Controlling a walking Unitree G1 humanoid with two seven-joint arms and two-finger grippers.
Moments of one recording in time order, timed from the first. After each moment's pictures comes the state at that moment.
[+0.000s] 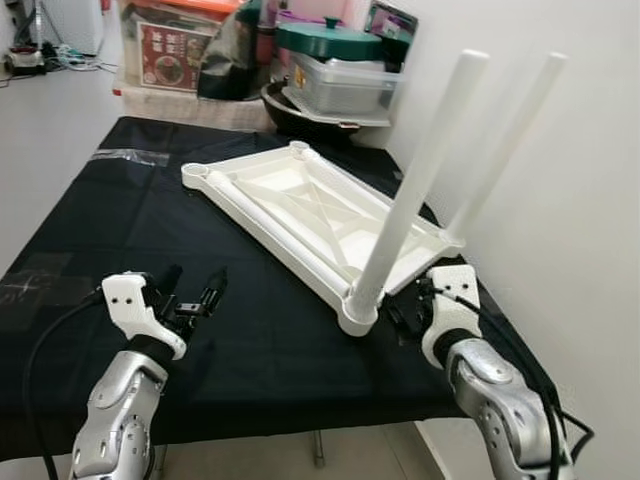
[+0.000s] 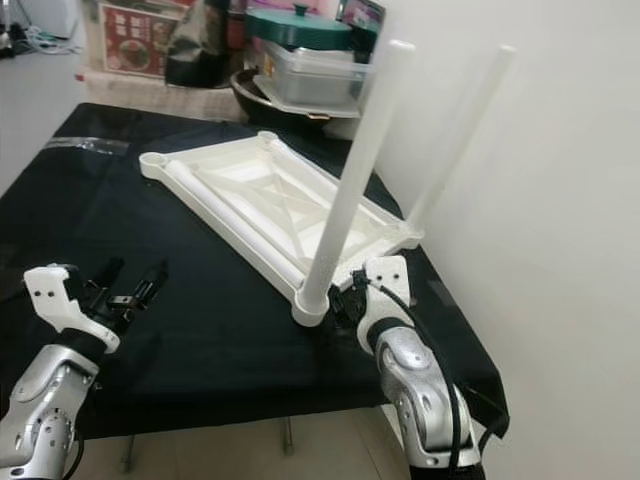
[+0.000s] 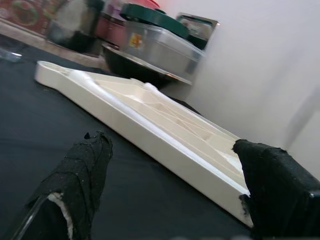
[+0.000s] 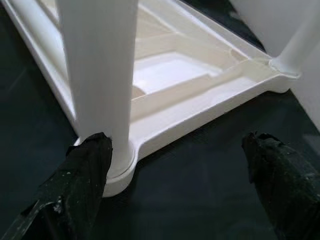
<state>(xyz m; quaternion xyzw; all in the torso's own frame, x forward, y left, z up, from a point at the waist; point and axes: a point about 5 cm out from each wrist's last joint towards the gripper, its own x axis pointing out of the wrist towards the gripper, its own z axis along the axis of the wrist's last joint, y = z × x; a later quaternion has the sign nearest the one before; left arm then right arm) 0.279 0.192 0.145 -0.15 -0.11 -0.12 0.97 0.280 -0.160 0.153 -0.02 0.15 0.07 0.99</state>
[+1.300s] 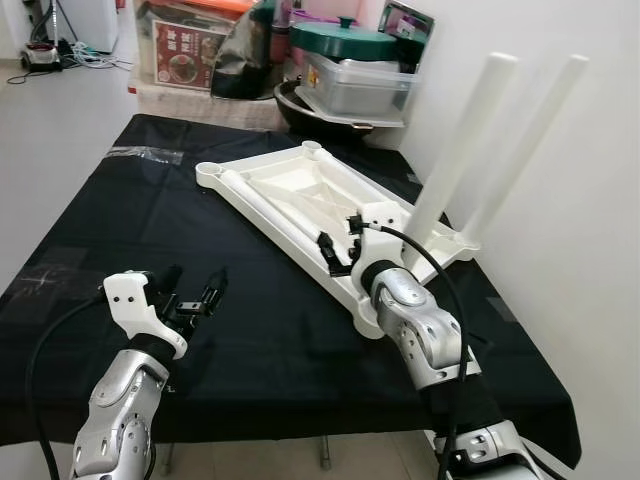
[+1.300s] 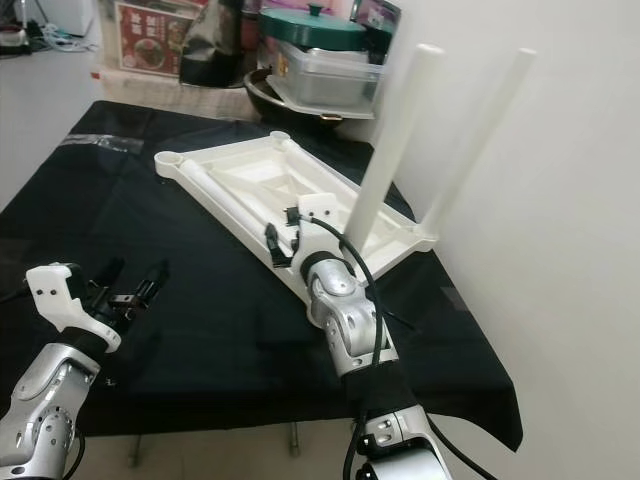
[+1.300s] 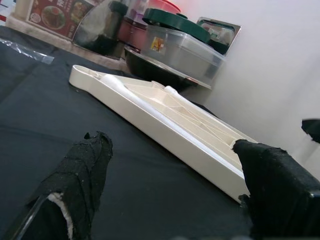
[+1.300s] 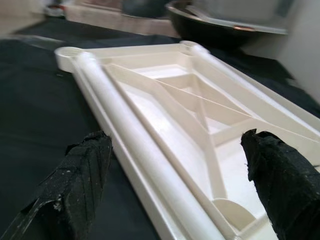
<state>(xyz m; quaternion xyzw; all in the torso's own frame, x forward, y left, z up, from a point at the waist) 0.280 0.193 0.145 -0.15 -0.11 -0.11 0.98 0.356 -0.101 0.184 -0.01 0.05 0.06 1.00</state>
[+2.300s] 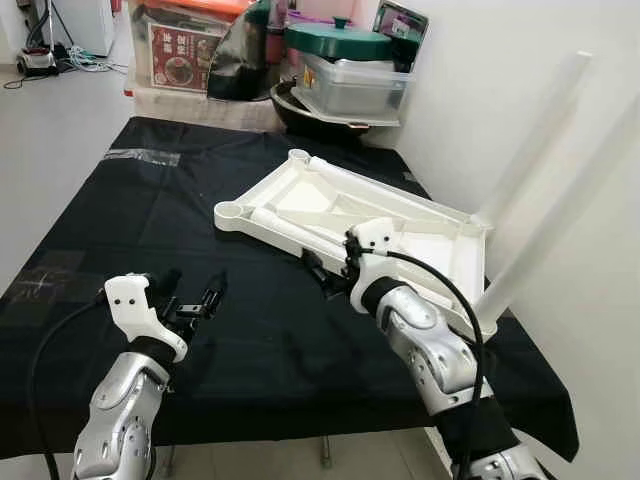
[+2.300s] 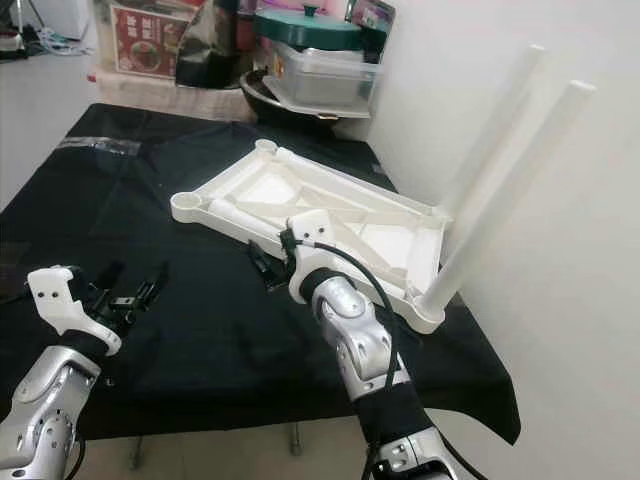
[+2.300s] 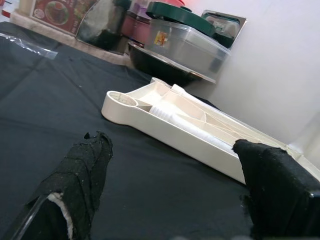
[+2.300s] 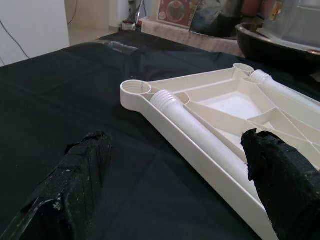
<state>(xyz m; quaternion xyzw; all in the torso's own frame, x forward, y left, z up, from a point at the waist) 0.279 0.196 0.142 -0.15 -0.10 -0.09 0.98 0.335 -0.084 0.175 -0.02 0.01 0.24 0.97</state>
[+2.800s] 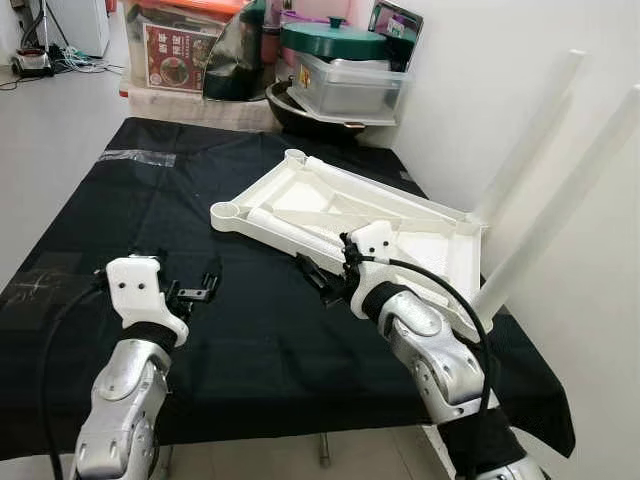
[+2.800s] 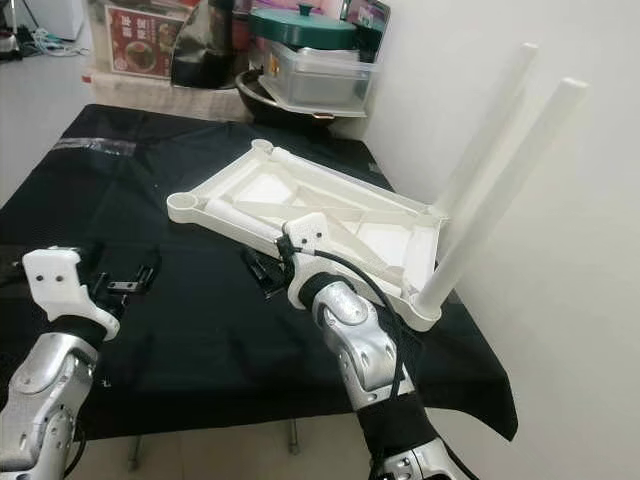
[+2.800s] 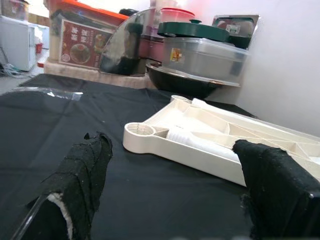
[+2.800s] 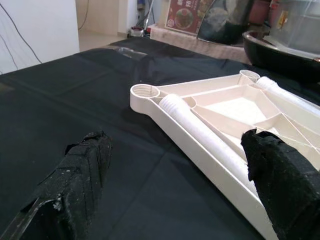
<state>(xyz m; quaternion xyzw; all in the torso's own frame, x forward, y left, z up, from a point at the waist) 0.276 0.181 0.174 -0.05 -0.13 -0.04 0.99 0.326 -0.083 0.178 -0.02 -0.01 0.26 0.97</state>
